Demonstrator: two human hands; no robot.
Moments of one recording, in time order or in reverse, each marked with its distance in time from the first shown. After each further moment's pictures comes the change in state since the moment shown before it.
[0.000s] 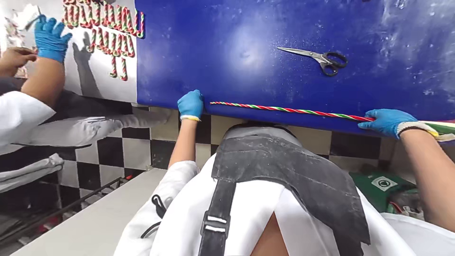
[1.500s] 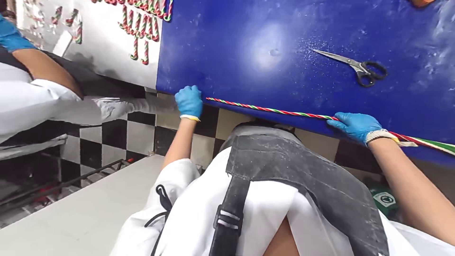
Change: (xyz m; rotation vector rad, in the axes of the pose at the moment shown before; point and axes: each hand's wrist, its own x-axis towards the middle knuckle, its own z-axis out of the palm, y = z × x) left_hand -0.003 -0.105 0.009 0.026 0.144 -0.039; right_hand -0.024 -0.186 -0.021 -0.152 0.070 -0.356
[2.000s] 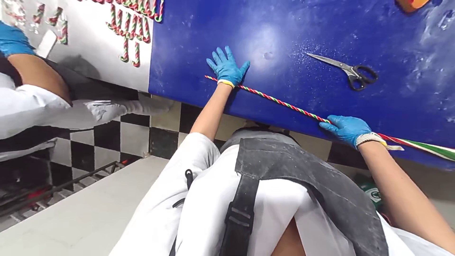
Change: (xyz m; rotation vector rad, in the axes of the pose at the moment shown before) left_hand 0.117 0.176 0.004 -0.128 0.080 -0.009; right_hand 0.003 -0.001 -0.003 0.034 -0.008 0.033
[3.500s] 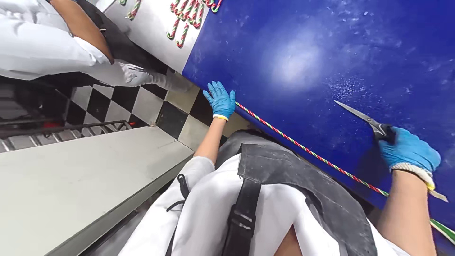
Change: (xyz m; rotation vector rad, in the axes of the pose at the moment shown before) left_hand -0.097 -0.148 0.035 0.016 0.112 -0.342; right_hand 0.043 0.011 -0.095 0.020 0.409 0.305
